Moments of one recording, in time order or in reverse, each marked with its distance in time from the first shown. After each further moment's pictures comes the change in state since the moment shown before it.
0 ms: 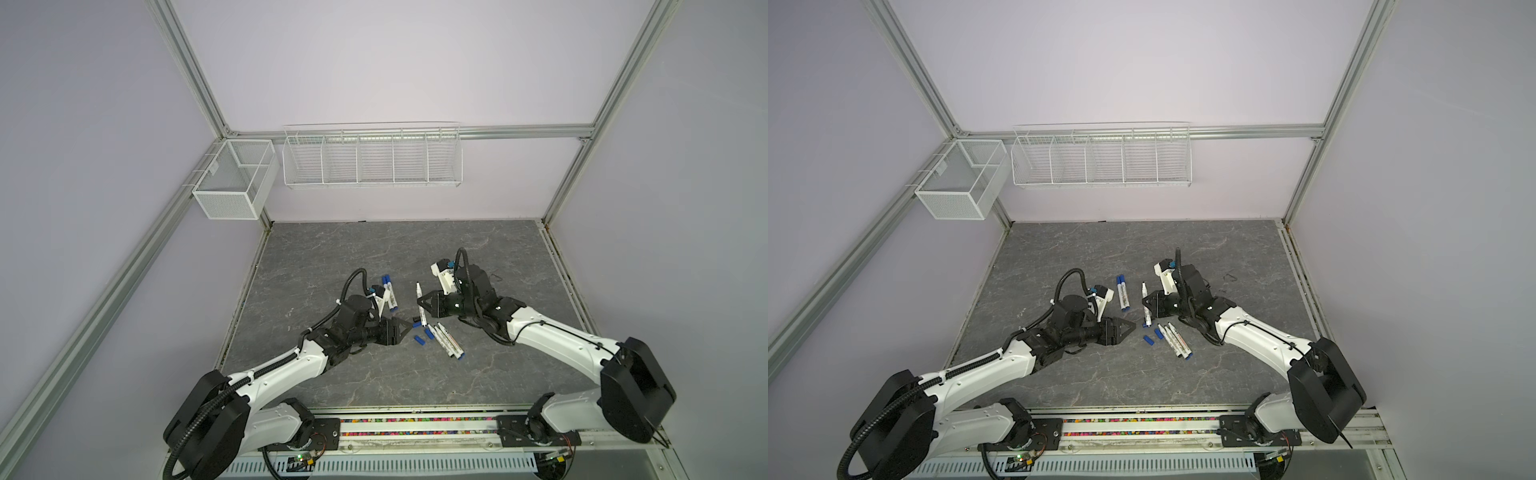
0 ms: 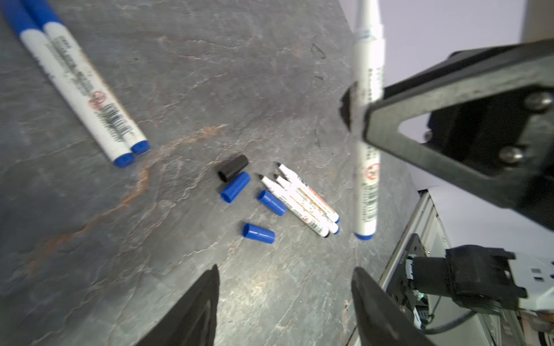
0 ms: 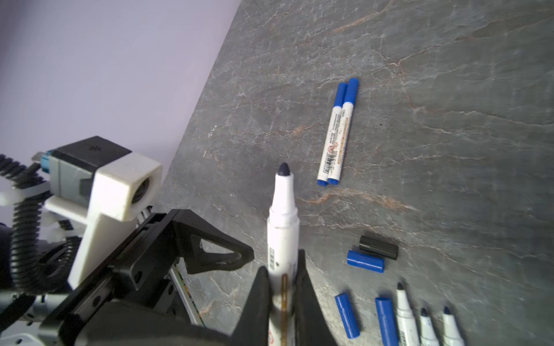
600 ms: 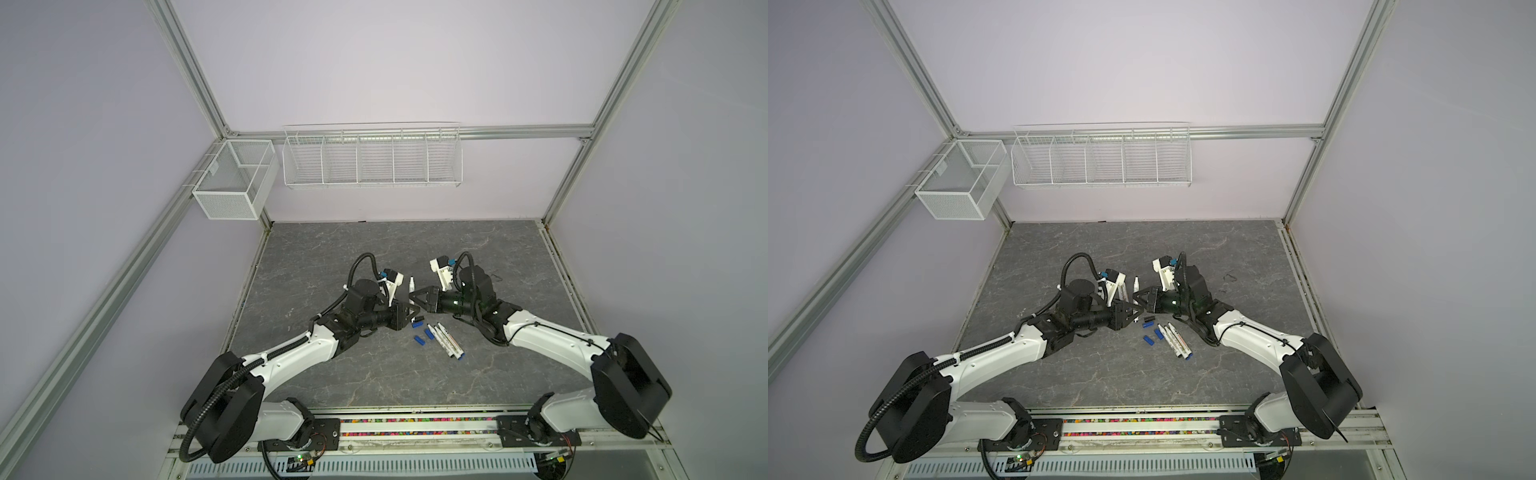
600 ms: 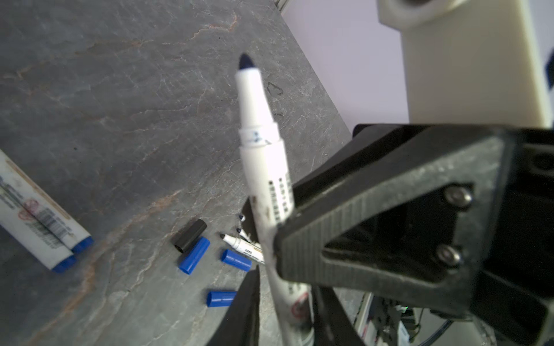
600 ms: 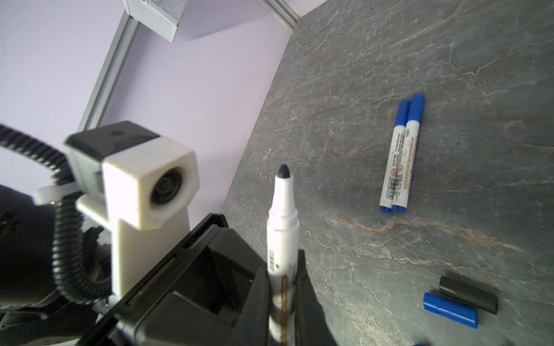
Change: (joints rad) left arm -0.005 0.124 0.142 0.077 0.034 0.046; right arm -0.011 0.019 -0.074 0.280 -0.104 0.190
